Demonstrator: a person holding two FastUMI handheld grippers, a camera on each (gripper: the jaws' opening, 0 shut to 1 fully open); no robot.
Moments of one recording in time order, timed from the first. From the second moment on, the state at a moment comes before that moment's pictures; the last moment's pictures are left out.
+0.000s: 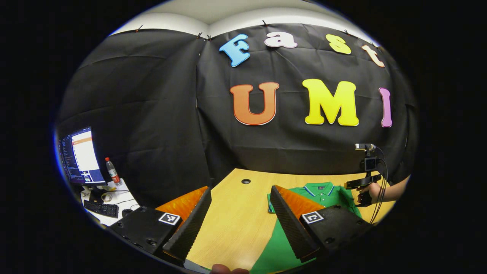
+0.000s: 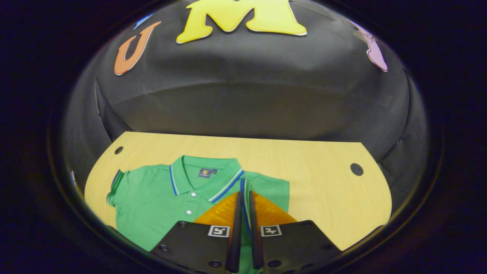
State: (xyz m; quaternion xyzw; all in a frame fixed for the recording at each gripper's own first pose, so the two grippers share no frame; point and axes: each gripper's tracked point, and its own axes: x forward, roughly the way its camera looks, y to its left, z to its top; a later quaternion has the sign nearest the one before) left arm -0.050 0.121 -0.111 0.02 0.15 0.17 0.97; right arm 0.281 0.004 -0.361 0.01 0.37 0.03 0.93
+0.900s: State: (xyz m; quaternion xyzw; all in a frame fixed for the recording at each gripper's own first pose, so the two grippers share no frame) left arm -0.002 0.109 -0.117 -0.02 0.13 0.06 0.99; right arm 0.153 -0.003 -0.150 -0.02 0.19 0.04 0.98
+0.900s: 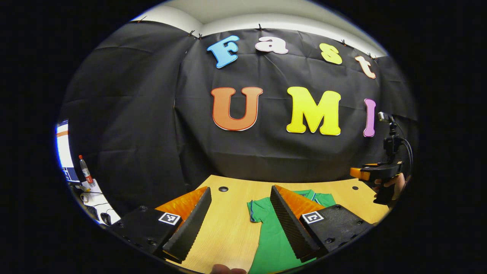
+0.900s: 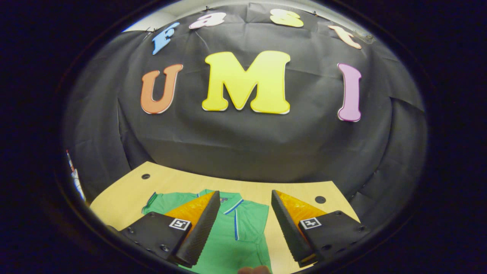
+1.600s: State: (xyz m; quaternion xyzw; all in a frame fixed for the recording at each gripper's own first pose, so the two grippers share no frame) left arm 0.070 0.081 -0.217 -0.04 0.20 -0.03 0.98; right arm 0.006 -0.036 -0.049 -0.08 0.12 -0.01 0.99
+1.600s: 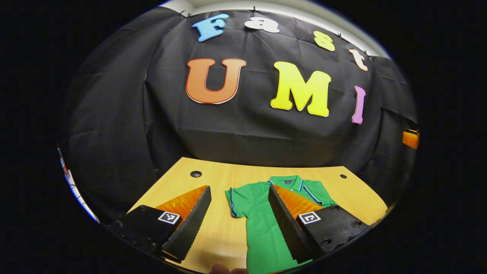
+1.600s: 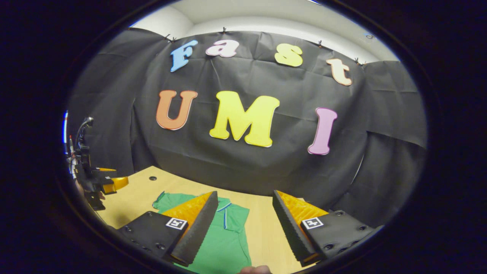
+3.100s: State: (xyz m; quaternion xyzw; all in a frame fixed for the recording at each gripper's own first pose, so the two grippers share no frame) left arm 0.199 0.090 -0.437 0.00 0.35 -0.02 0.94; right arm -0.054 -0.086 -0.119 -0.06 0.24 -0.07 0.97
